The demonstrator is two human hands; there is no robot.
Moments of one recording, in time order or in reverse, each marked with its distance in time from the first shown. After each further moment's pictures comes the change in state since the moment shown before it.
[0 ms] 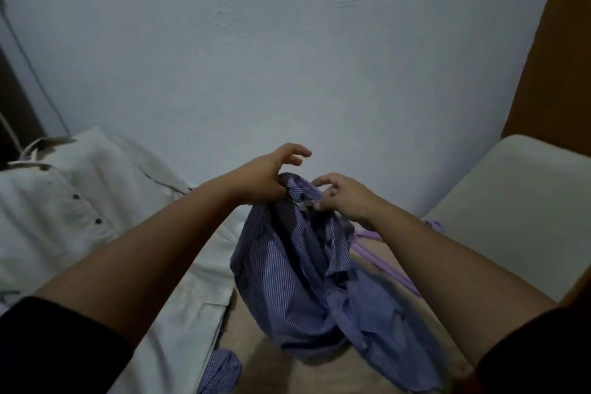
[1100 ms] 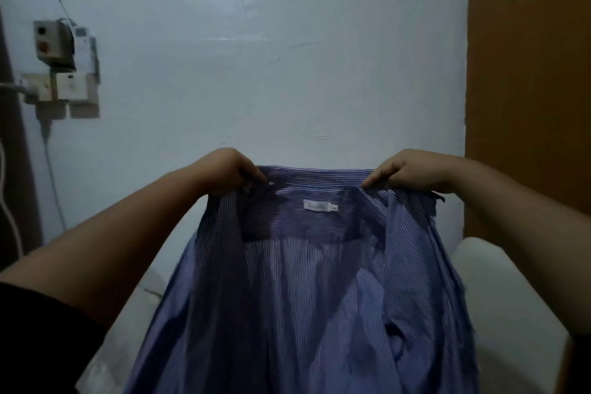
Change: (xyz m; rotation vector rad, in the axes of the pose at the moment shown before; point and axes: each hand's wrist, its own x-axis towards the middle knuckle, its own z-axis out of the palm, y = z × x) left_hand 0.007 0.096 -0.172 0.408 0.291 -0.045; right_hand -0.088 -0.191 -0.179 -0.643 0.160 -0.166
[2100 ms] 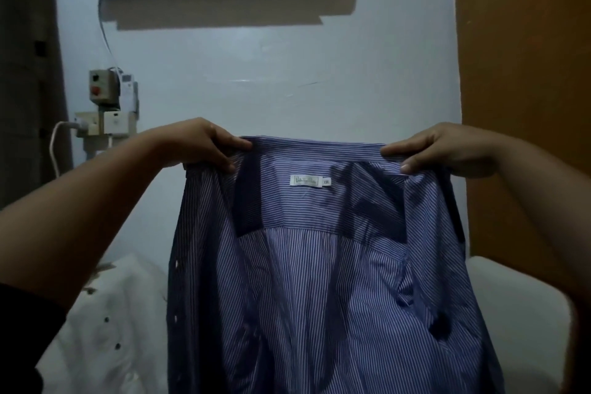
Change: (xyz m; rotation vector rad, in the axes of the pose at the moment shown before) left_hand -0.078 0.012 -0.120 -0.355 0.038 -0.012; right_hand -0.080 -0.053 -0.060 0.372 0.014 -0.155
